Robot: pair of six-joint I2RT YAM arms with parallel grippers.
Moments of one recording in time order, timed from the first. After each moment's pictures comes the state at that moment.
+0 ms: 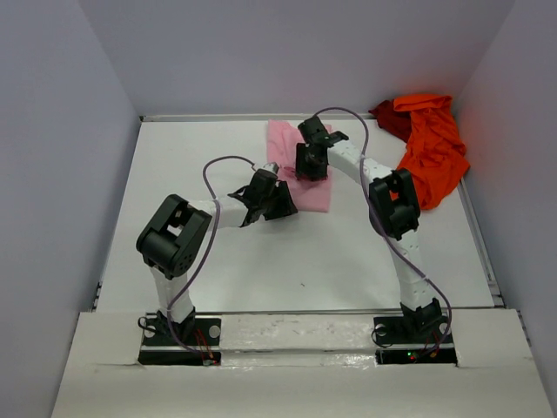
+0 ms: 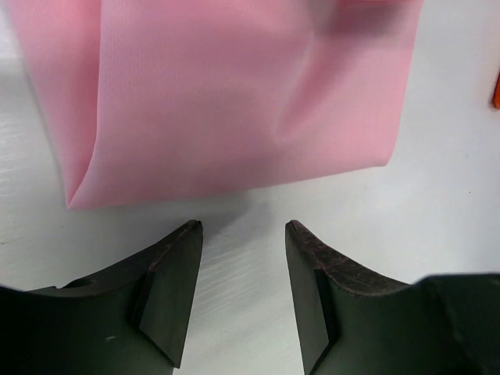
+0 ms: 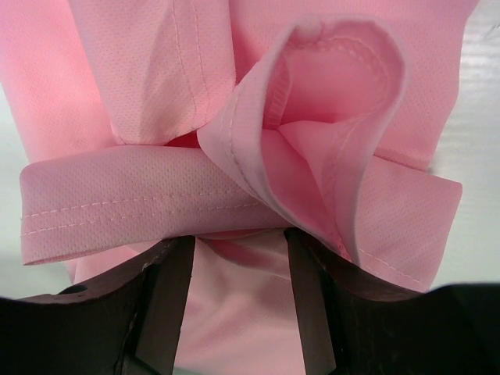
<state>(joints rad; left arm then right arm) -0.60 1.84 0.98 0.11 0.10 -0.73 0.48 2.35 2.04 -0.73 0.10 0.49</state>
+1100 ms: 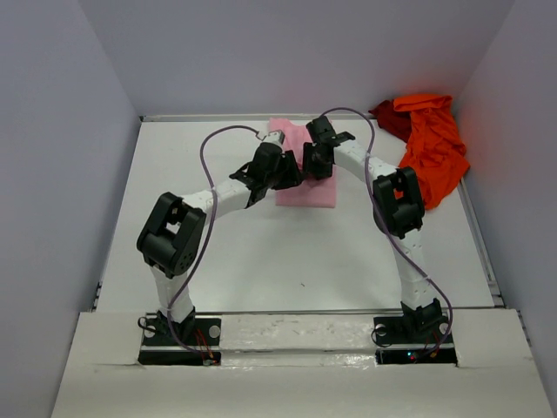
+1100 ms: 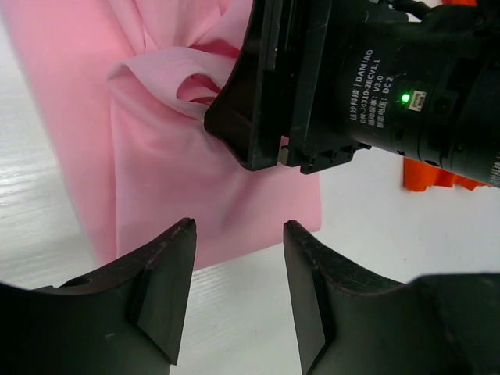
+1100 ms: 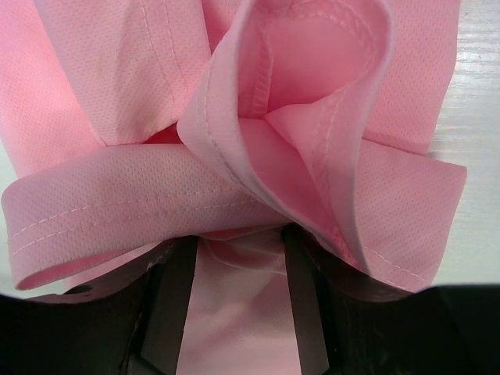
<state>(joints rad) -0.60 1.84 1.23 0.07 0.02 -0.64 0.44 2.35 2.00 -0.69 0.07 0.47</state>
